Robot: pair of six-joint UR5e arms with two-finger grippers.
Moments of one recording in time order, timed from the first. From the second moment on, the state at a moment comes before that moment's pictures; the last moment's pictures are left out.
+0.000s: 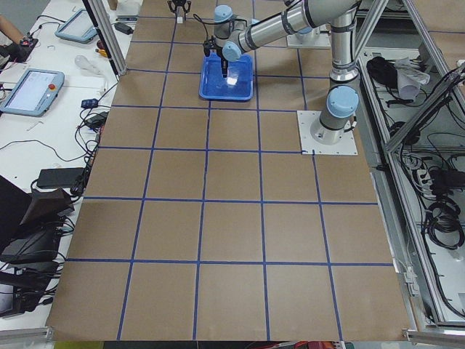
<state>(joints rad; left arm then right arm) -1.93 -1.95 -1.87 -0.89 1.55 -0.39 1.15 -0.70 1.12 -1.80 -1.18 -2.09</state>
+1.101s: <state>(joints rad) -1.93 -1.99 -1.90 -0.85 1.55 -0.43 1.26 -0.87 1.14 -1.54 -1.16 -1.96</state>
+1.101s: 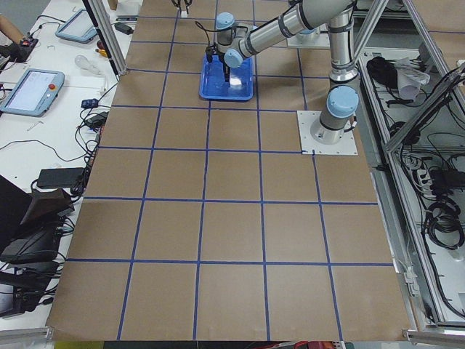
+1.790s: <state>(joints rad) -1.88 -1.94 -1.88 -0.84 1.52 -0.36 1.42 -1.10 1.46 -1.73 -1.15 -1.71</state>
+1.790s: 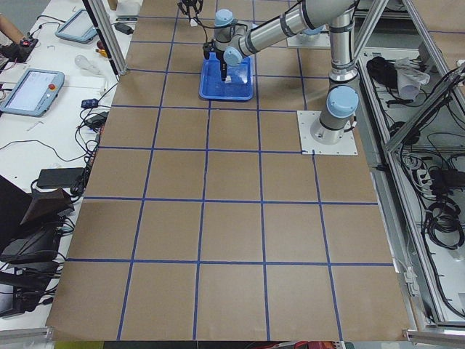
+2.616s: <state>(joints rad) -1.66 -1.86 -1.91 -0.93 1.37 -0.18 1.59 -1.33 1.91 -2.13 -1.15 -1.53</state>
